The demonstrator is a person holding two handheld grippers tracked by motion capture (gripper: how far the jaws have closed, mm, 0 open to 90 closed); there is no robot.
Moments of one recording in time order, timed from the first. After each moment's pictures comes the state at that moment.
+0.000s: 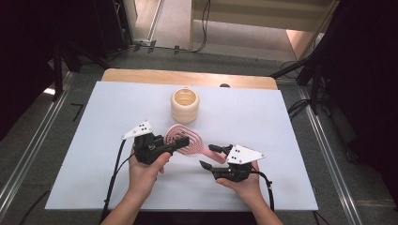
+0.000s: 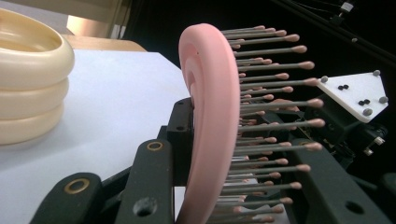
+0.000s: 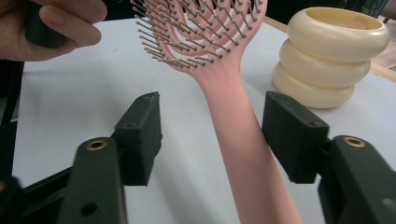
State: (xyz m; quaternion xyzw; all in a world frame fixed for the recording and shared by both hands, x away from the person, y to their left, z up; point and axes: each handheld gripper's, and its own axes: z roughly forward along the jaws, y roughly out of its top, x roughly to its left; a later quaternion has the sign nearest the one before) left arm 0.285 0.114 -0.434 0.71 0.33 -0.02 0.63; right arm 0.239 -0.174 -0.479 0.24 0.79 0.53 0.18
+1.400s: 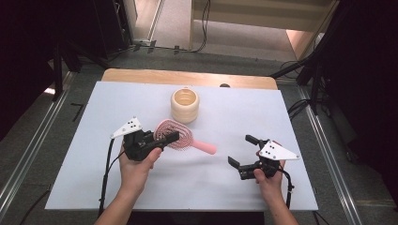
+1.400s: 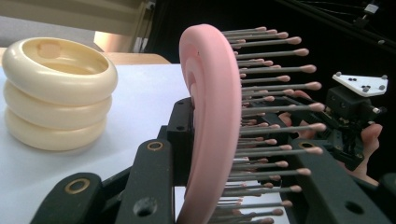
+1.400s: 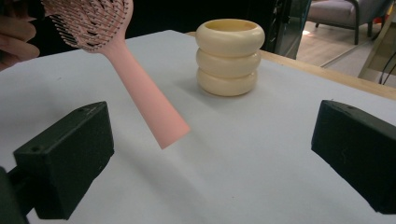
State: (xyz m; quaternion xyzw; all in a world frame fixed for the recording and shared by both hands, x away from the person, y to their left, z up) left arm 0.289 0.136 -0.426 0.70 0.34 0.02 0.62; right arm 0.236 -0.250 -0.480 0.33 0.73 0.56 0.22
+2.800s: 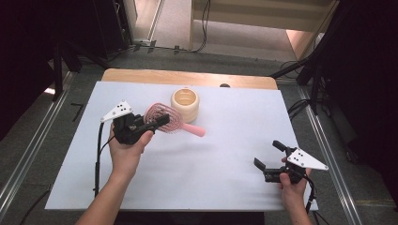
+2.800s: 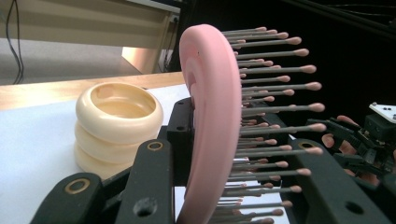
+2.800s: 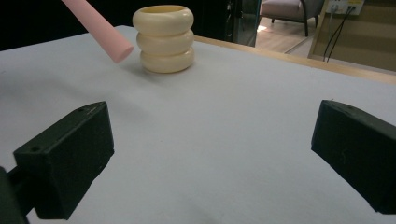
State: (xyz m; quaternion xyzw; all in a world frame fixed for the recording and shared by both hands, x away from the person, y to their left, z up) left arm 0.317 0.153 -0.393 0.71 0.34 0.08 0.61; right arm 0.216 -0.320 -0.499 0.39 0.70 0.54 0.26
